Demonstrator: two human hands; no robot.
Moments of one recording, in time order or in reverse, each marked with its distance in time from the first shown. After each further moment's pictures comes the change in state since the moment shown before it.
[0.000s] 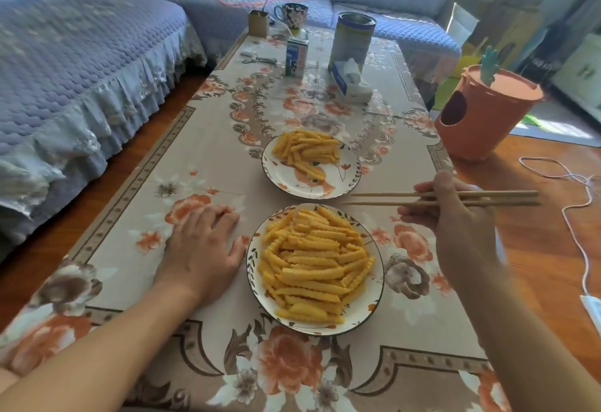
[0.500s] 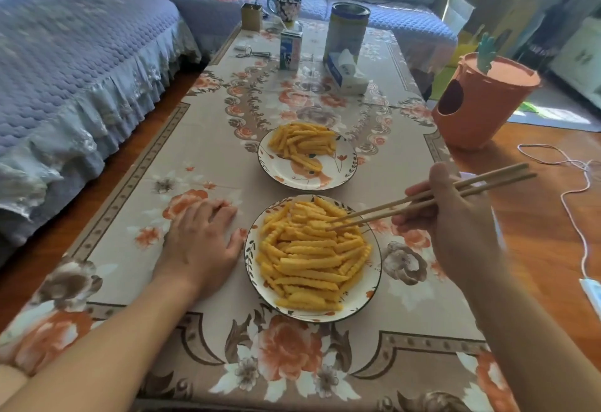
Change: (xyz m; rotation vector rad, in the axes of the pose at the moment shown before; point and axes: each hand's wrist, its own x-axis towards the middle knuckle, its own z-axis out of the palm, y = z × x) left_hand 0.000 -0.001 -0.001 -0.007 -0.009 -0.013; right_hand -0.020 -0.008 -0.003 0.014 -0.123 0.030
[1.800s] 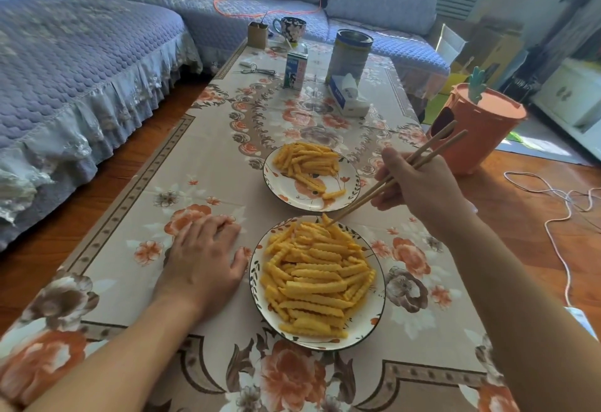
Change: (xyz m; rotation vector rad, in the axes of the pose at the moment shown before) left_hand 0.001 -0.002 0.004 -0.014 -0.012 0.008; right_hand 0.065 -0.034 0.043 -0.400 -0.195 -0.041
